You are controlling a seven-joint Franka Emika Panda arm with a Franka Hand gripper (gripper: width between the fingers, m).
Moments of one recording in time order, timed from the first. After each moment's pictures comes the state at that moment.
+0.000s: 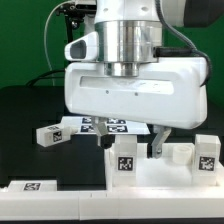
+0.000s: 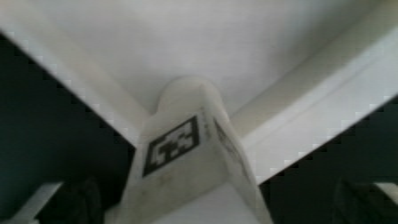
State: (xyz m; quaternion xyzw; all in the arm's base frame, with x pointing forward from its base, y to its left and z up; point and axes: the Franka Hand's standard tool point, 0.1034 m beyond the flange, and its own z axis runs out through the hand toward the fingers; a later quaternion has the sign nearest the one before) arm 0.638 0.004 0.075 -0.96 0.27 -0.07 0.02
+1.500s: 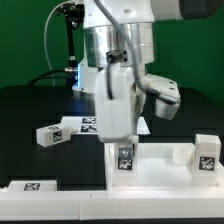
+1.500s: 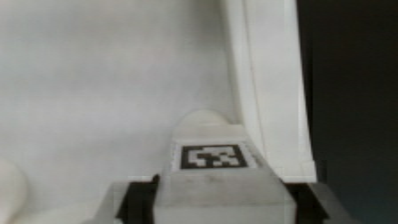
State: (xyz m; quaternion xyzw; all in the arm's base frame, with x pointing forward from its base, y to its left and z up) arm 0.637 0.003 0.074 -0.58 0.81 0.01 0.07
